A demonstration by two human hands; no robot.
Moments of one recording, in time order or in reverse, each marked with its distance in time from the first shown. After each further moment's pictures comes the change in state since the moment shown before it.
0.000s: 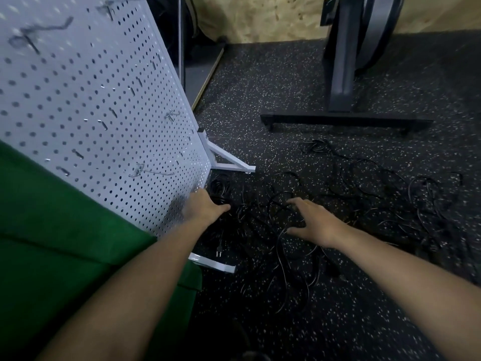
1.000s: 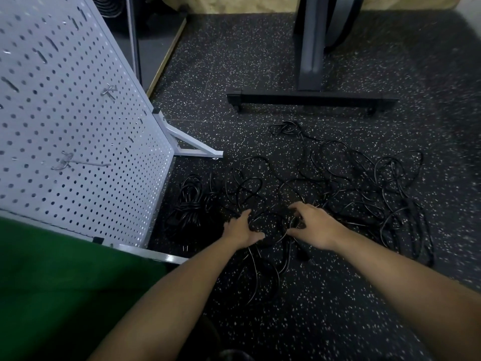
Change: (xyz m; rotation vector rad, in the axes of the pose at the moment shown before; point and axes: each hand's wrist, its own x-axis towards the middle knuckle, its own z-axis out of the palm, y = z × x) left_hand -0.035 0.070 0.172 -0.105 -0.619 0.213; right_hand -0.019 0.077 0.017 0.076 -0.026 0.200
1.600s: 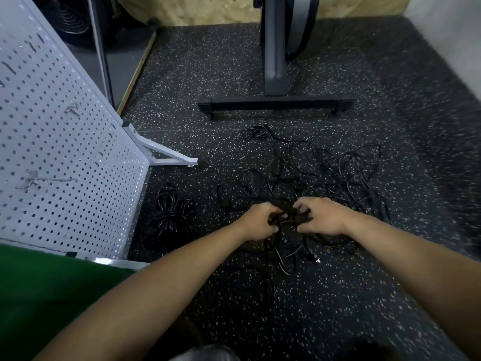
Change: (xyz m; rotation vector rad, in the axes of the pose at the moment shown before) left_hand -0.043 0.116 0.008 0.158 -0.072 0.540; right_hand -0.048 0.050 -0.062 -0.068 -0.084 0.109
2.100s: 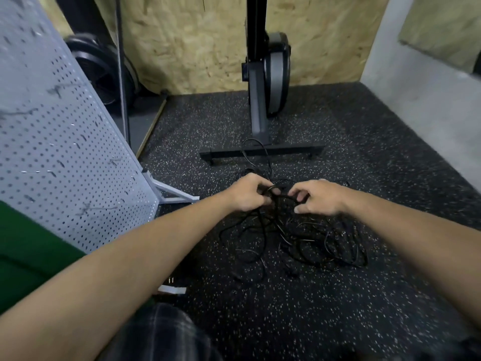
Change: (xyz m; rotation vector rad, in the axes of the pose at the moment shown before) left_hand -0.075 0.136 -0.129 0.031 0.177 0.159; right_hand -0.119 -0.035 -0.102 -0.060 0.254 -0.103
